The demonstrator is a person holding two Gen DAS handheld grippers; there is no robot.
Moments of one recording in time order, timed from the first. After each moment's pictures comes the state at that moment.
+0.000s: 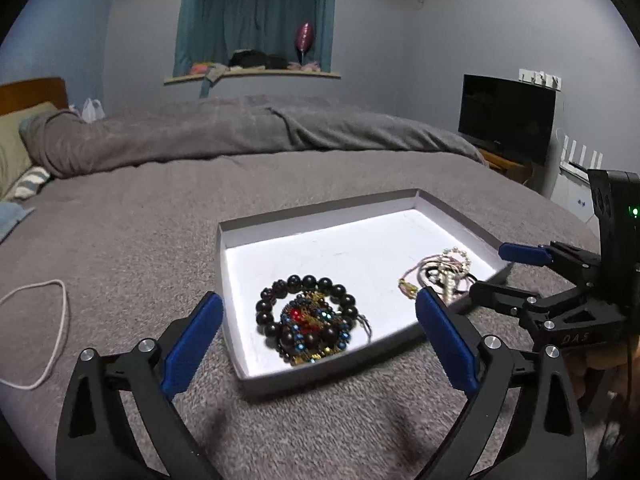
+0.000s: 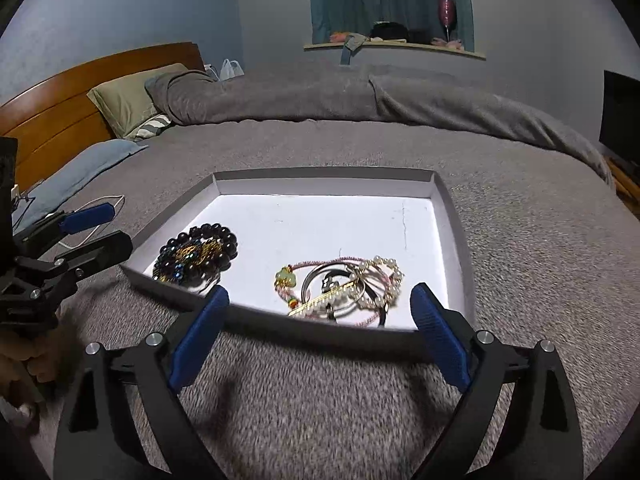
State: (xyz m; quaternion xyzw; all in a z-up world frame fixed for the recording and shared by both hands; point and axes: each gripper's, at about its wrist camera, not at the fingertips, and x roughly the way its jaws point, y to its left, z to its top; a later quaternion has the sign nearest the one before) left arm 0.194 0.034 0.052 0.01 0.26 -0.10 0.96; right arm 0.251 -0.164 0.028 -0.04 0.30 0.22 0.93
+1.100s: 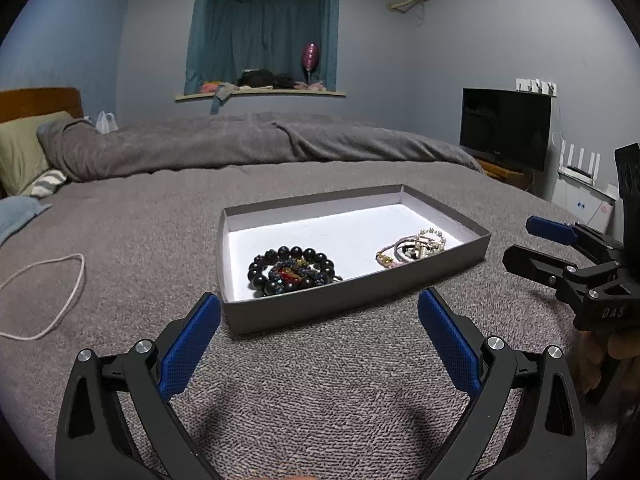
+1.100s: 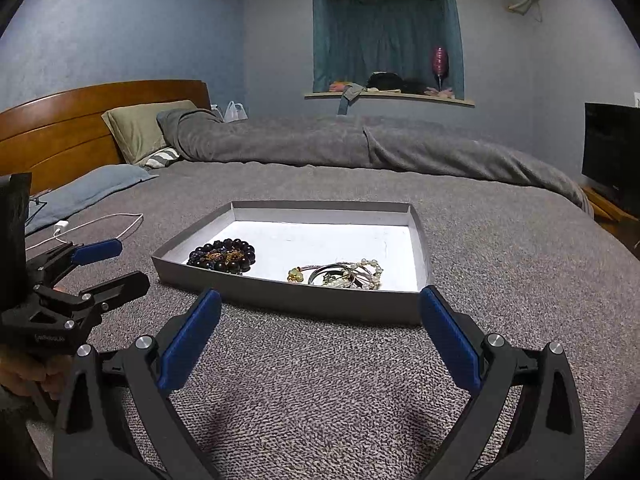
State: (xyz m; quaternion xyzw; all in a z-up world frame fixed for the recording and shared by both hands) left arm 0.138 0.020 0.033 0.01 0.22 -0.08 0.97; right arm 0.179 -0.185 0.038 -0.04 0.21 0.21 0.95
